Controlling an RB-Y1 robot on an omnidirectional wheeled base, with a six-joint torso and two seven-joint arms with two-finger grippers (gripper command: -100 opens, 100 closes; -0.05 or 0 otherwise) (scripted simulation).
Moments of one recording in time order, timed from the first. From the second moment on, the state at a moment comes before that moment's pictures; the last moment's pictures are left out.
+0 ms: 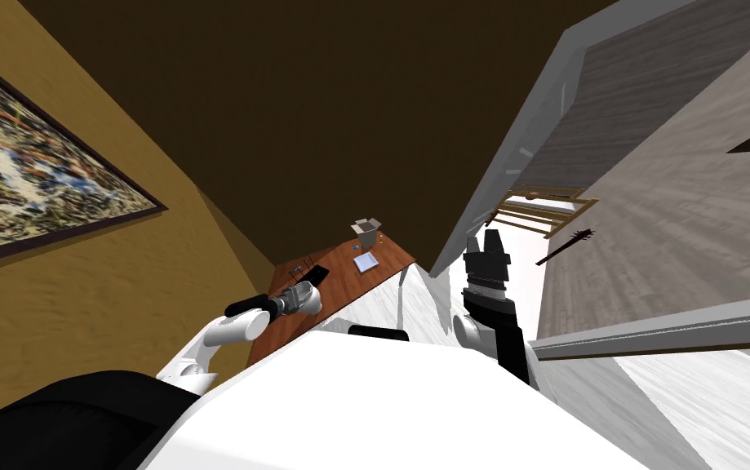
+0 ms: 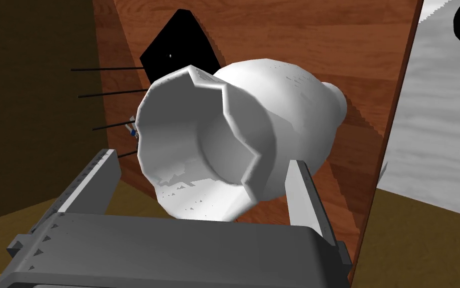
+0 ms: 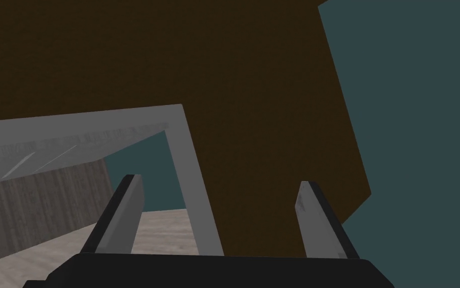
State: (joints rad) left arm 0.57 0.52 0.28 -2.01 0.64 0.86 0.34; right arm 0.46 -0.01 -0.06 -2.34 0.06 -0.42 0.09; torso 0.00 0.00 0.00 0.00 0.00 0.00
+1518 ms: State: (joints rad) left arm 0.52 0.53 0.32 -1.87 0.72 1.08 0.43; right arm 0.46 -0.01 -0.06 -2.34 0.06 -0.42 0.09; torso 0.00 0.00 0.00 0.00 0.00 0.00
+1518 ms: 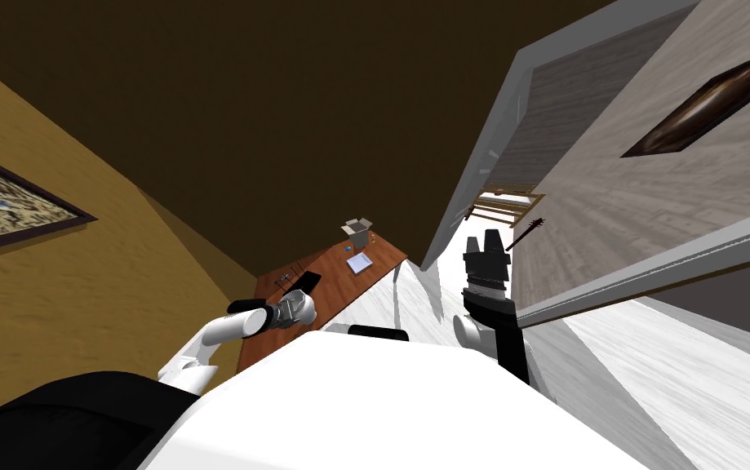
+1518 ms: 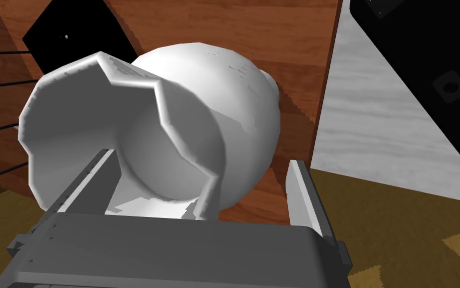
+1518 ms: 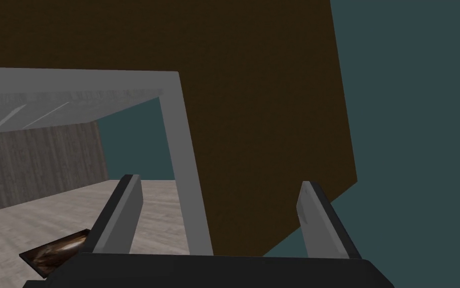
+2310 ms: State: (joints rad) left arm 0.57 0.54 0.33 -1.94 0.75 1.11 0.43; right arm 0.46 -0.01 -0.06 -2.34 0.06 -0.42 0.09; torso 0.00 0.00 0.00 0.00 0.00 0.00
